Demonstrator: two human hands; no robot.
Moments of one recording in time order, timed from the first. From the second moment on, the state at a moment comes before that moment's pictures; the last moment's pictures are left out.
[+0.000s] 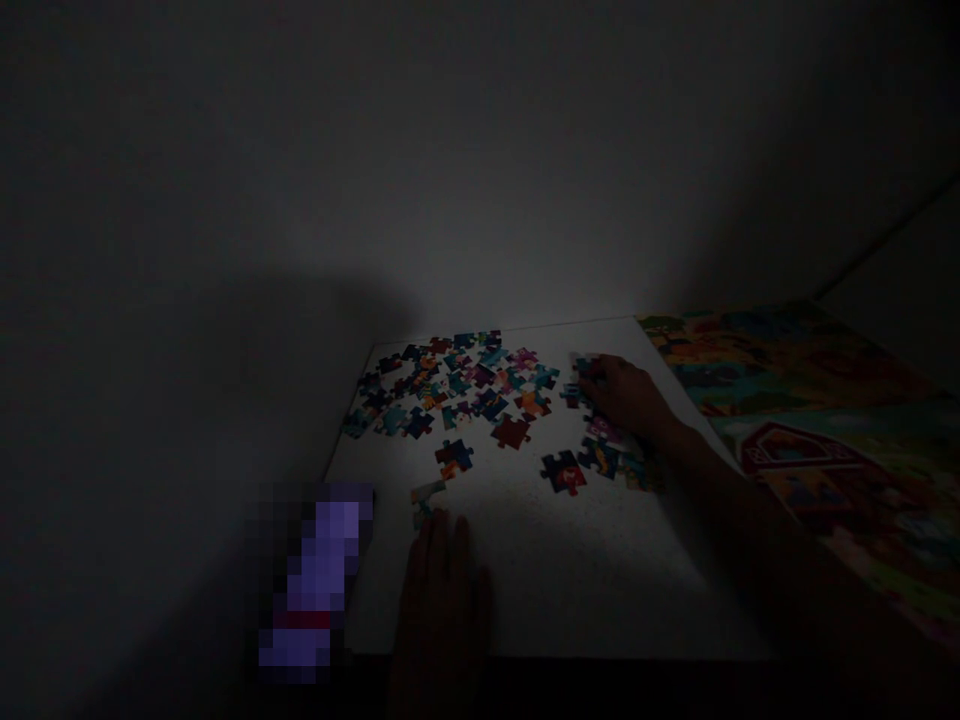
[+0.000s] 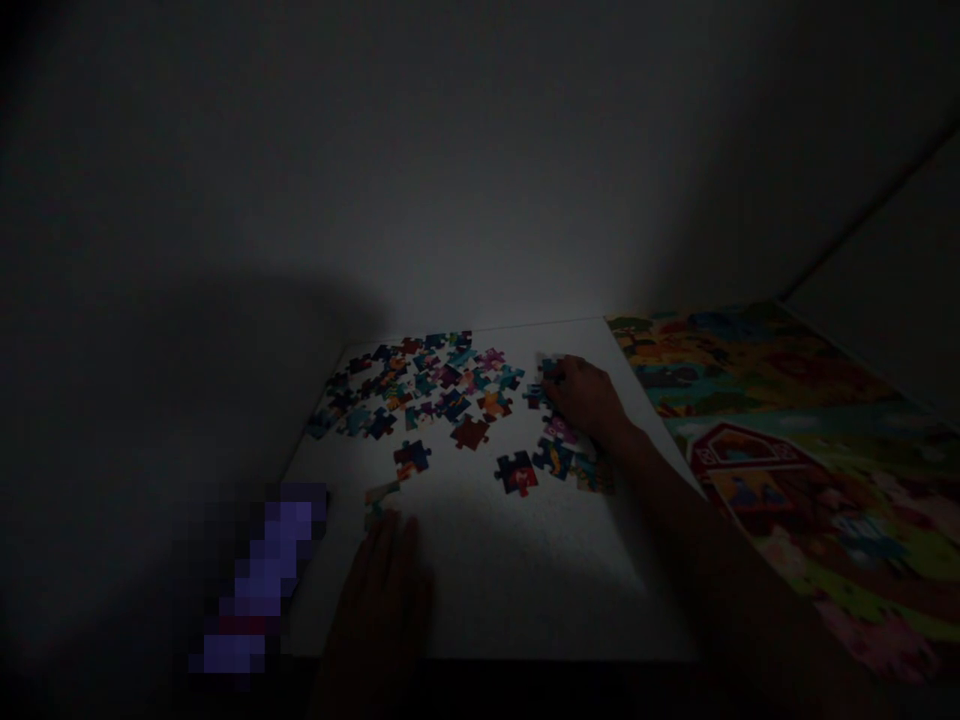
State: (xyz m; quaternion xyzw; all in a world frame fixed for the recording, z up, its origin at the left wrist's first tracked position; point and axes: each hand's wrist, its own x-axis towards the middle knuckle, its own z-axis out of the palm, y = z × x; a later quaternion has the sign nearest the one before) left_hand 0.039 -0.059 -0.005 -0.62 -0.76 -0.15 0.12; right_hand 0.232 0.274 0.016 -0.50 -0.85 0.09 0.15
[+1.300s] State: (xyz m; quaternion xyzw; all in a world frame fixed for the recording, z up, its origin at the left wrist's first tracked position) left_hand 0.050 0.051 0.030 -0.71 -0.68 -0.19 -0.04; right_hand 0.234 0.275 0.014 -0.49 -0.85 0.08 0.15
